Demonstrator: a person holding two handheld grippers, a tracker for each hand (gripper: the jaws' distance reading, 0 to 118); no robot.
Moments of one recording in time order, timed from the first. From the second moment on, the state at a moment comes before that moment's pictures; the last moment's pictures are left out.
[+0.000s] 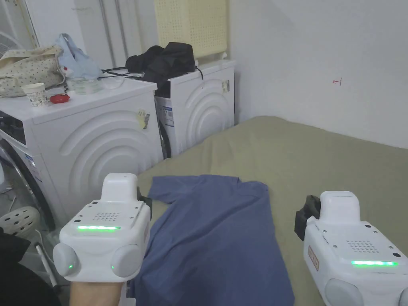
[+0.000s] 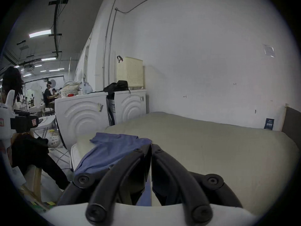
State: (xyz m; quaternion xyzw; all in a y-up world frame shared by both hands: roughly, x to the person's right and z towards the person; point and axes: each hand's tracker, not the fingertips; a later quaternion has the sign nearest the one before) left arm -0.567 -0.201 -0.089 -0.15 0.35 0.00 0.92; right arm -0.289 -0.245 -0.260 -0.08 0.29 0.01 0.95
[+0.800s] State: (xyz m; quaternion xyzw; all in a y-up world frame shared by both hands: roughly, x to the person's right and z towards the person) left arm -0.618 -0.381 -0.429 -0.48 0.16 0.07 0.86; right arm -0.311 -0.345 -0.362 -0.20 0.27 0.03 0.94
